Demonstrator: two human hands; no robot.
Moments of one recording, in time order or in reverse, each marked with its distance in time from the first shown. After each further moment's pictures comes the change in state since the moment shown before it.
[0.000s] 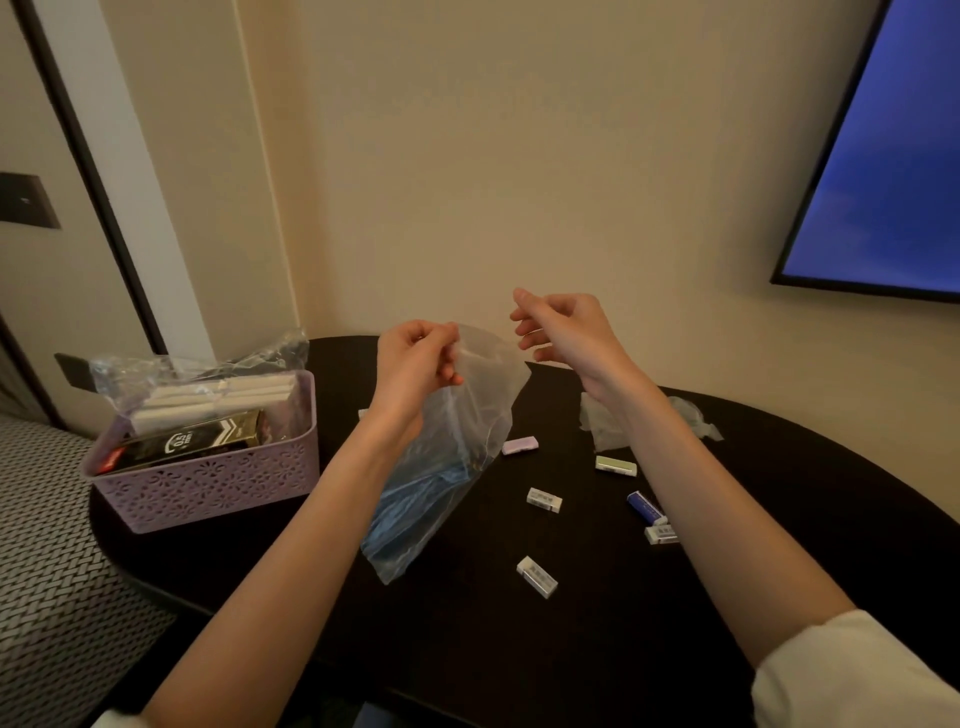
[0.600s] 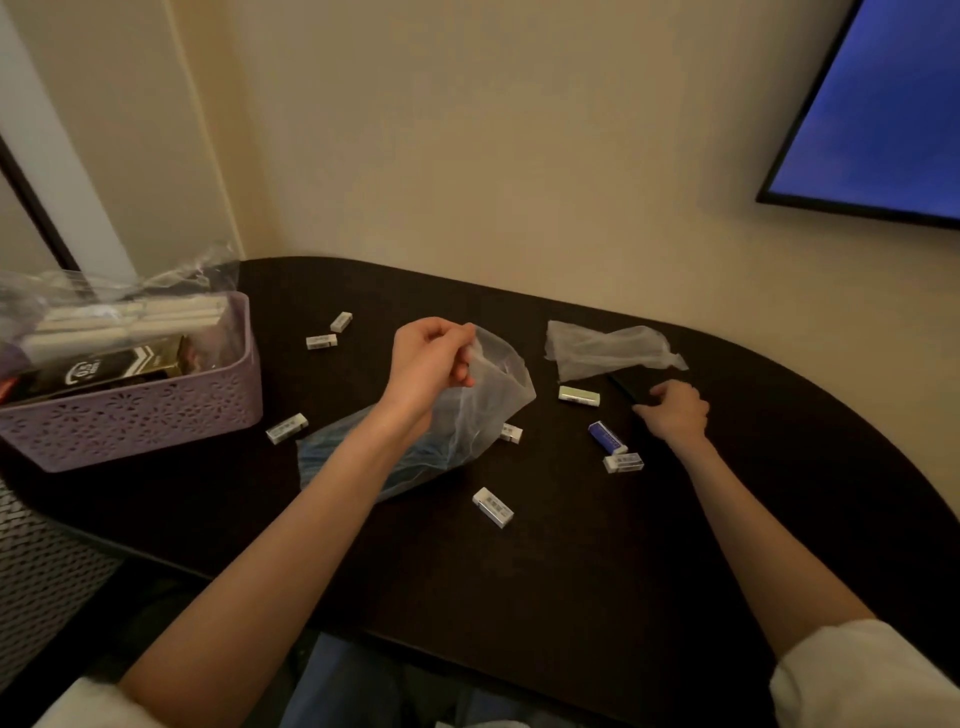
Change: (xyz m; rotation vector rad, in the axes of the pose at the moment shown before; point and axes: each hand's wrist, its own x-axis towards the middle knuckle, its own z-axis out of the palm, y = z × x) left_hand -0.026 -0.069 0.035 0.068 -0.128 -0.198; right_hand -0.010 0.221 -0.151 -0.917 0.334 0.596
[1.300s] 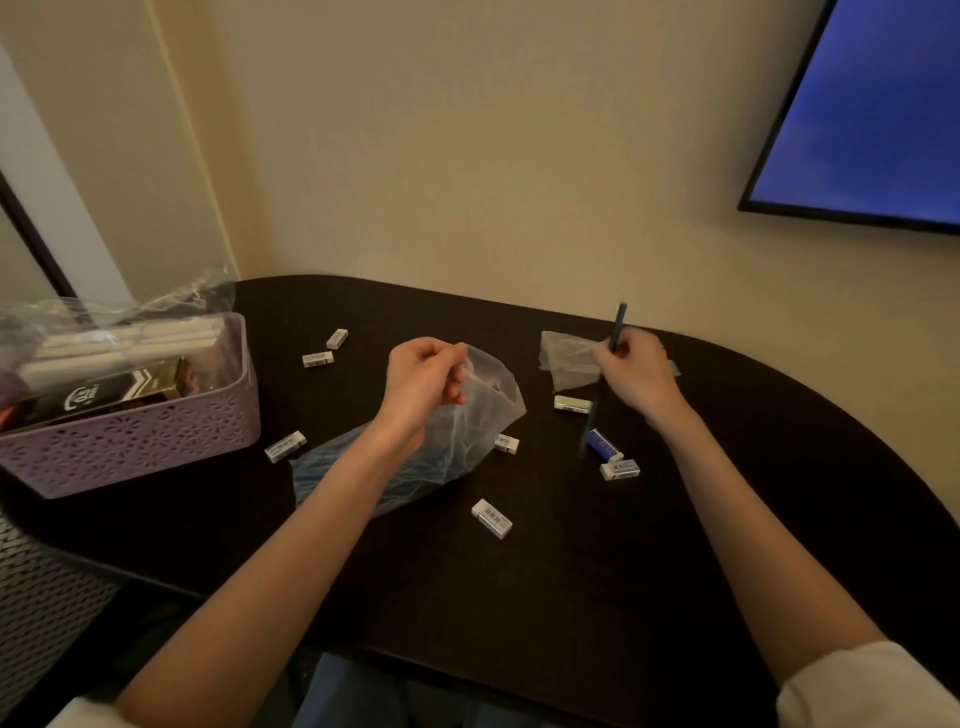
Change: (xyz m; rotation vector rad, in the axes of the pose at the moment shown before) left_hand 0.003 -0.006 -0.003 0.048 0.004 -0.022; right_hand -0.080 -0.074 -0.058 0.420 -0.017 -0.402
